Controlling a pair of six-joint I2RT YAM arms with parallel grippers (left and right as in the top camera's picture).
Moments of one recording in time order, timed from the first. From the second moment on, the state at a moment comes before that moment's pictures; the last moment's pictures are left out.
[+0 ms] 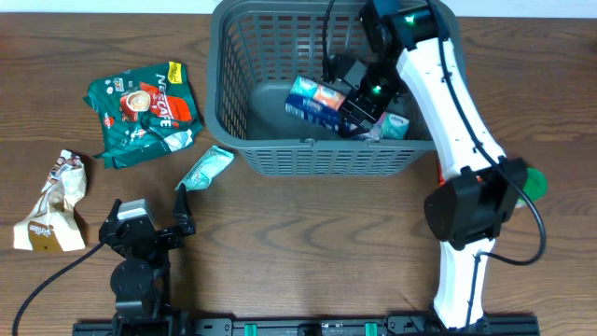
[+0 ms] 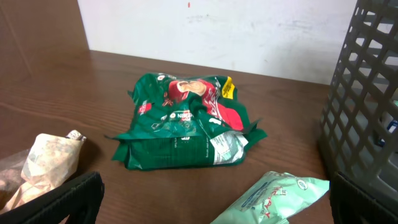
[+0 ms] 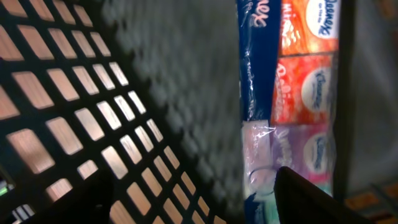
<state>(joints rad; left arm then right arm) 0.02 0.01 0.07 -0.22 -0.17 -0.09 0.31 2.15 2.23 -1.56 -0.27 -0.66</state>
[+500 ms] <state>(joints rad) 0.02 0.01 0.07 -0.22 -0.17 -0.09 0.23 1.79 2.52 -1.43 0.24 -0.11</state>
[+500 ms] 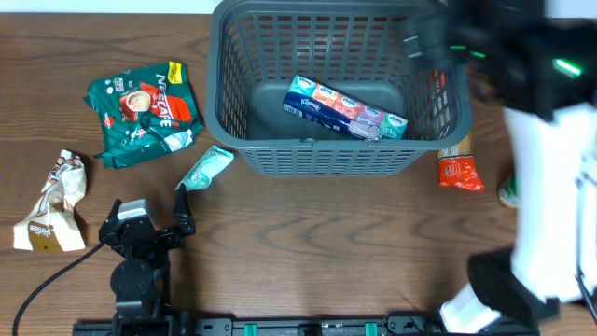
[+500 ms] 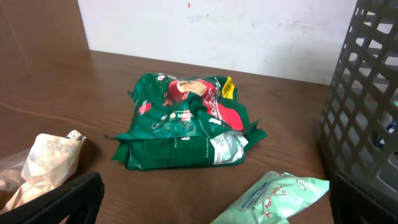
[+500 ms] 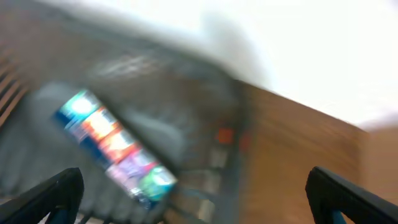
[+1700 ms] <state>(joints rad) 0.02 0.01 0.07 -0.22 -0.17 -0.09 -0.22 2.02 1.93 -1.28 0.10 -0.04</state>
